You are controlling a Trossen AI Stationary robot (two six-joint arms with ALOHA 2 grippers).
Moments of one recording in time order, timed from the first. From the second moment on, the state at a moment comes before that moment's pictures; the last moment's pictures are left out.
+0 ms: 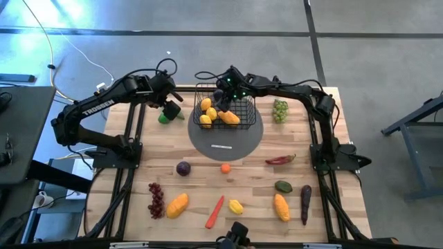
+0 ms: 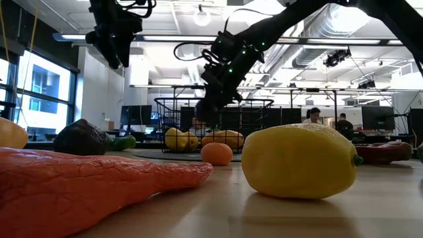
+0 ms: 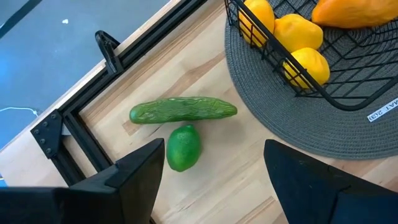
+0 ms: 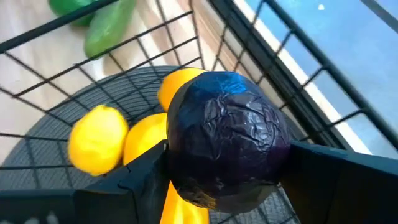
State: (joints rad) left arm 0.64 1.24 1.28 -1.23 -0.27 -0.29; right arm -0.50 2.04 1.64 -0.44 -0.07 0.03
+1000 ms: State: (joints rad) left arm 0.64 1.24 1.28 -1.22 -0.23 -0.30; right arm -0.51 2.04 1.64 -0.44 -0.04 0.18
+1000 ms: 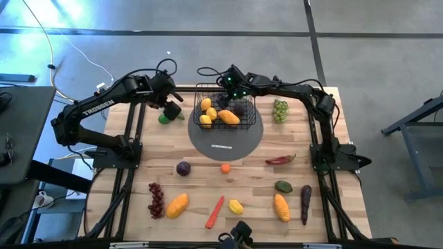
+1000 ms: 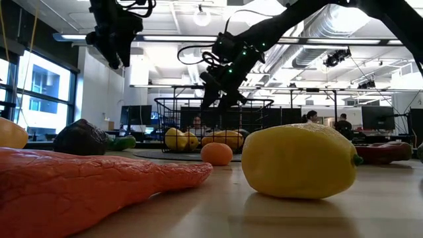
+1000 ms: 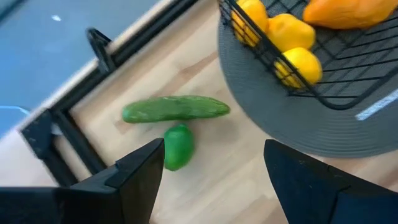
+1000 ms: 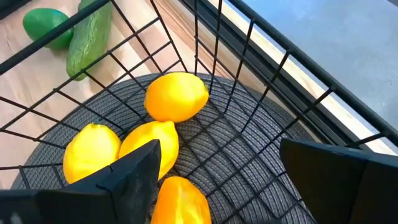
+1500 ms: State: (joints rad) left arm 0.65 1.24 1.02 -1.09 -0.19 -0.41; right arm -0.51 1.95 1.64 -0.45 -0.04 0.10
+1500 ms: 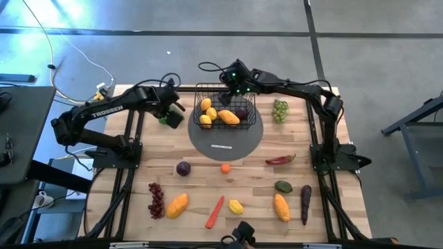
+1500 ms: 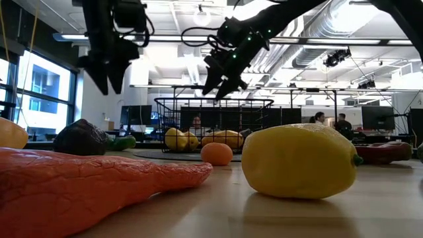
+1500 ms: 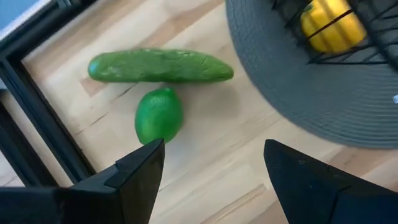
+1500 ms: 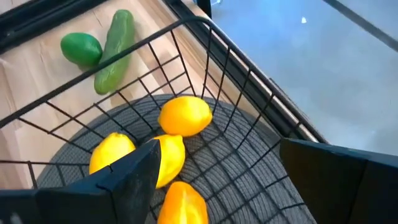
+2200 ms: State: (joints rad) left arm 0.79 1.39 0.90 -0.98 -0.23 -0.23; right arm -0.51 1.93 1.64 -0.51 -0.04 0.09
